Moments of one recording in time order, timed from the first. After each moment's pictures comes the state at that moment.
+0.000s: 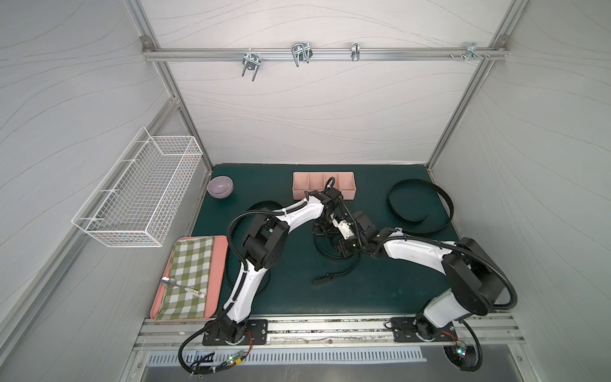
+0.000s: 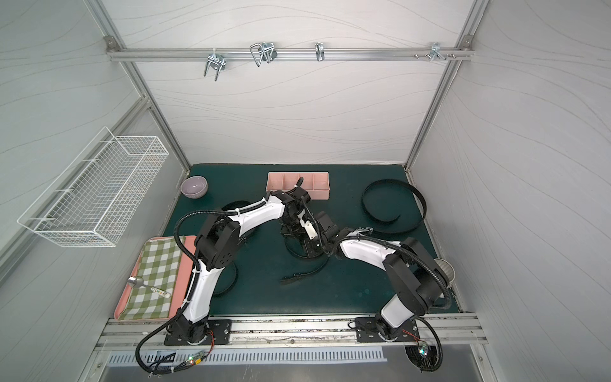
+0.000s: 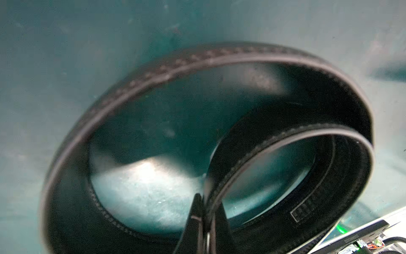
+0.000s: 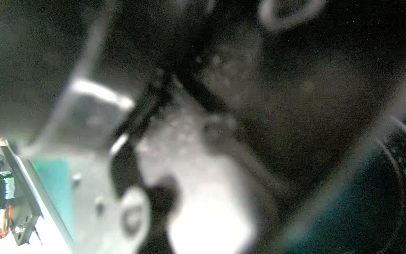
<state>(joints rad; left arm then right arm) -0.69 2.22 1.77 -0.99 0.24 -0.58 0.75 1.56 0.82 -0.19 -0.26 0.27</state>
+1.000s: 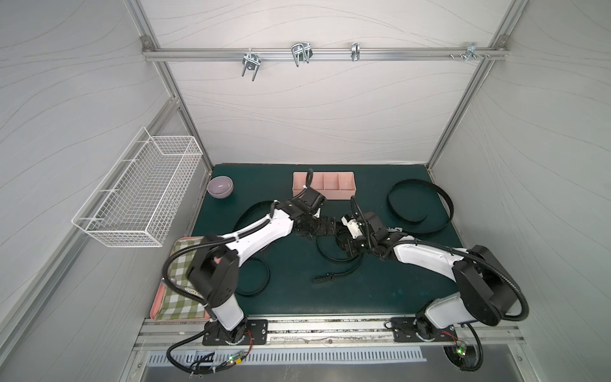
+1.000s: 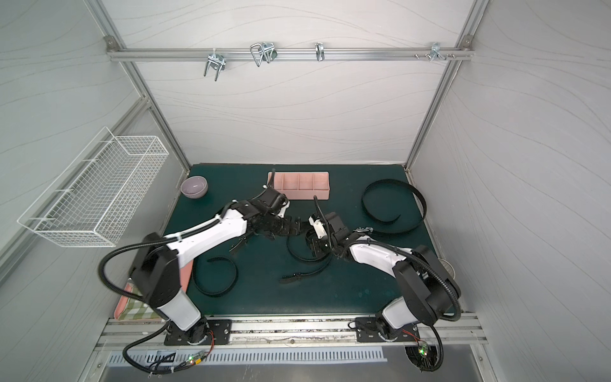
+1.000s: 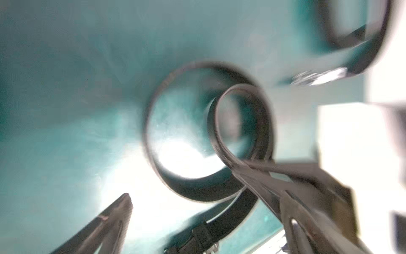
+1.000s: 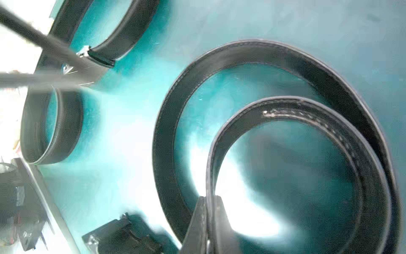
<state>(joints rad) -0.68 1.57 1.21 -0.62 0.15 -0.62 0.66 1.47 0.72 -0.12 -0.30 0.29</state>
